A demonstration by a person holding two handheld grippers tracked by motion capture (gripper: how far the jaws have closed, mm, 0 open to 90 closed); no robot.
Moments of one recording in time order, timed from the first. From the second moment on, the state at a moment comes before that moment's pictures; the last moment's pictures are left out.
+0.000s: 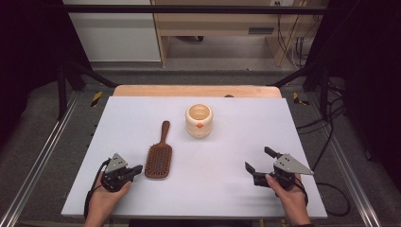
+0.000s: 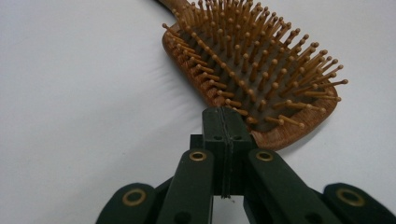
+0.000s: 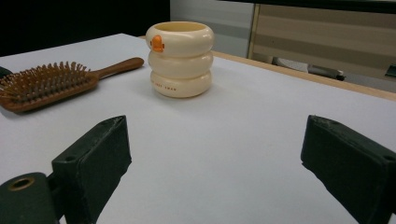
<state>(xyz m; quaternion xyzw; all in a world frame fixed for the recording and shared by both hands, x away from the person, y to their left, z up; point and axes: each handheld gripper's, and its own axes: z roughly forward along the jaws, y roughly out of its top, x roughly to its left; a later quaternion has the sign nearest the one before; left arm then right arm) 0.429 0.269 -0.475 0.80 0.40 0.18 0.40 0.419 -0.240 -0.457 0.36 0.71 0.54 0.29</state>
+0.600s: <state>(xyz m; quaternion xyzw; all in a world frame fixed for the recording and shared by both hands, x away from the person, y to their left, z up) 0.425 0.253 -0.477 0.83 0.37 0.16 0.39 0.419 -0.240 -0.457 0.35 0.70 0.54 0.29</state>
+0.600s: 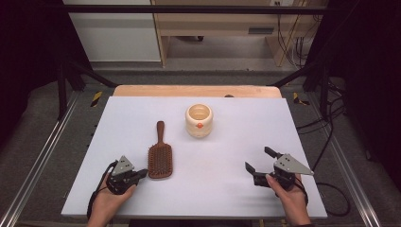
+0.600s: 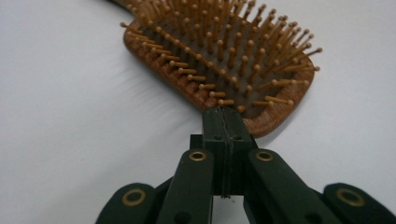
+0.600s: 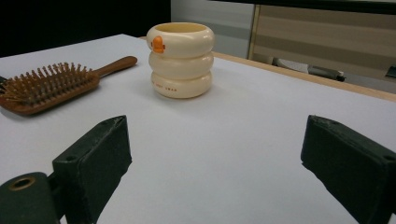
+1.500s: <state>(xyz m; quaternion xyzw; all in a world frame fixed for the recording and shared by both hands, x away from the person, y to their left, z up) 0.425 0.204 -0.478 0.85 0.32 0.18 0.39 0.419 -0.240 -0.456 0.35 0.70 0.55 0.28</state>
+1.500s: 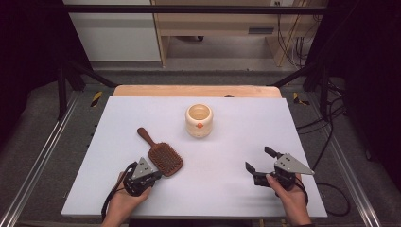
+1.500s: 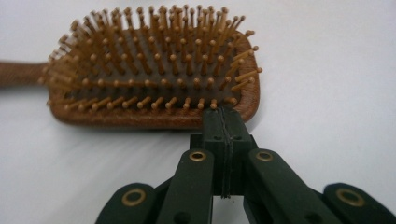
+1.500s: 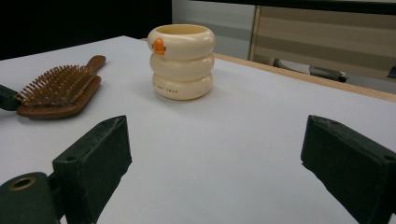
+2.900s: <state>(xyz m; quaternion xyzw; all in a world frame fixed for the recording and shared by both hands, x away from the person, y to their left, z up) 0.474 0.149 -0.471 0.85 0.32 0.21 0.36 0.418 -0.244 -0.455 0.36 0.70 0.56 0.28</state>
